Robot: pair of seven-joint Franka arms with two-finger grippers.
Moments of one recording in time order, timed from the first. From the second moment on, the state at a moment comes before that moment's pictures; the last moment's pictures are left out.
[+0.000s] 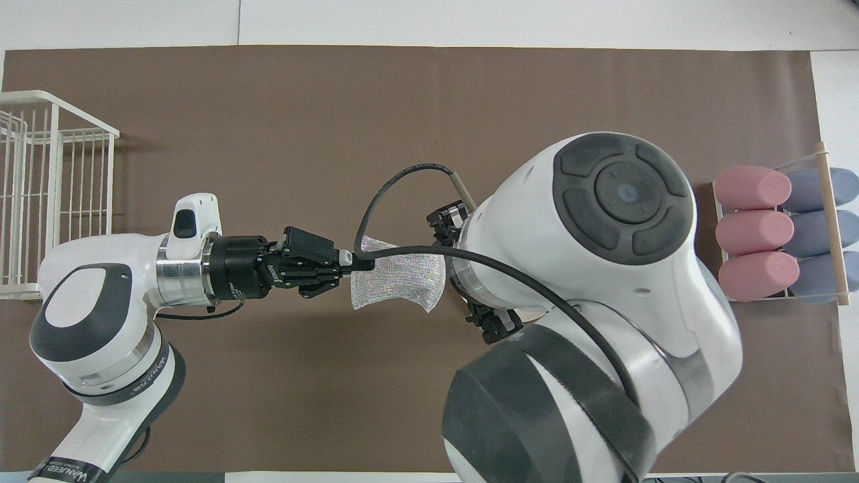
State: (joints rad) left arm -0.18 -0.10 -0.08 -2.30 -1.65 1.77 0.19; right arm 0.63 0.09 -0.04 -1.59 0.24 1.73 1.78
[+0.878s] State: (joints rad) left arm -0.18 -0.10 -0.08 -2.30 -1.65 1.77 0.20; right arm 0.66 0.12 -0.04 -1.65 0.33 1.90 1.84
